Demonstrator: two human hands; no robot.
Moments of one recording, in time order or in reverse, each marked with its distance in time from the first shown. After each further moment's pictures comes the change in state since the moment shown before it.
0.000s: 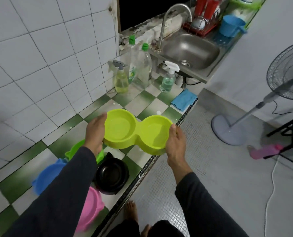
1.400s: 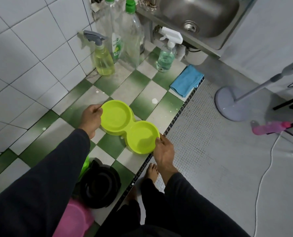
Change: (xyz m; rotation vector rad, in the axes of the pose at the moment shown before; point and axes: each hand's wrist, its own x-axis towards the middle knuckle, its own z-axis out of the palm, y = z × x) left_hand 0.172 -0.064 0.057 0.406 -0.072 -0.034; right_hand 0.081 0.089 0.041 -0.171 -0.063 0.327
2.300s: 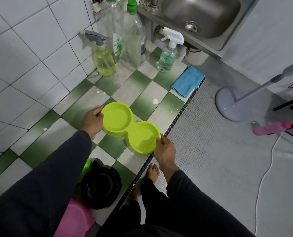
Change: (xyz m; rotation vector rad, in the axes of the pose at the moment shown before) left_hand -0.010 -0.001 -0.002 0.189 -0.070 0.033; right_hand 0.004 -0.006 -0.001 -0.191 -0.037 -0.069
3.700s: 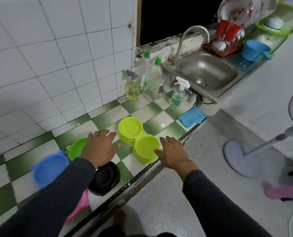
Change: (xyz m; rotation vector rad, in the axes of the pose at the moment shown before) left_hand -0.237 0.033 -0.030 1.002 0.179 0.314; right_hand -0.046 -0.057 -0.097 -1.219 -0.241 -0.812
